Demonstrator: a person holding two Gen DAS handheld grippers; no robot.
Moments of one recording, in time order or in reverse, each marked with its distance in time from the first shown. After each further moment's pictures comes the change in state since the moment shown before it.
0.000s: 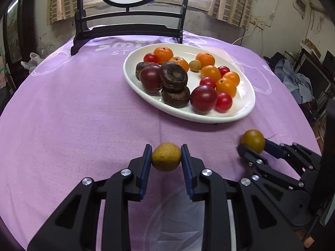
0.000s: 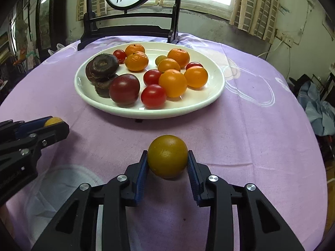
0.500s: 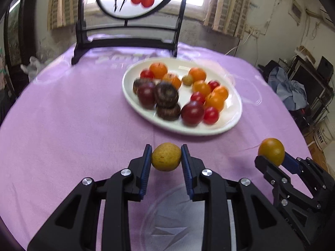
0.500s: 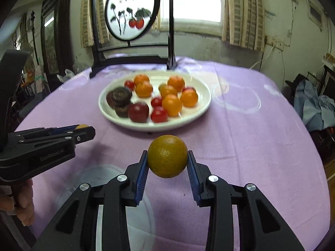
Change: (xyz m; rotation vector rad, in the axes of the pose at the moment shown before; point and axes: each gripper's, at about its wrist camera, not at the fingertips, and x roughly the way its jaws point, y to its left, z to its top) left arm -0.035 -0.009 0.014 0.023 -0.078 -0.019; right arm -0.073 -0.004 -0.008 0.044 -0.195 0.060
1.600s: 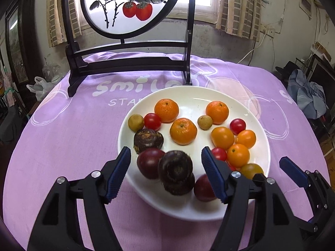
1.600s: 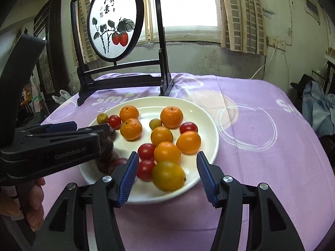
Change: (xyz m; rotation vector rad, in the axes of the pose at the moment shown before) left arm 0.067 -0.006 0.085 0.020 0.001 0.128; right arm 0.072 -0.021 0.057 0.087 -0.021 0.016
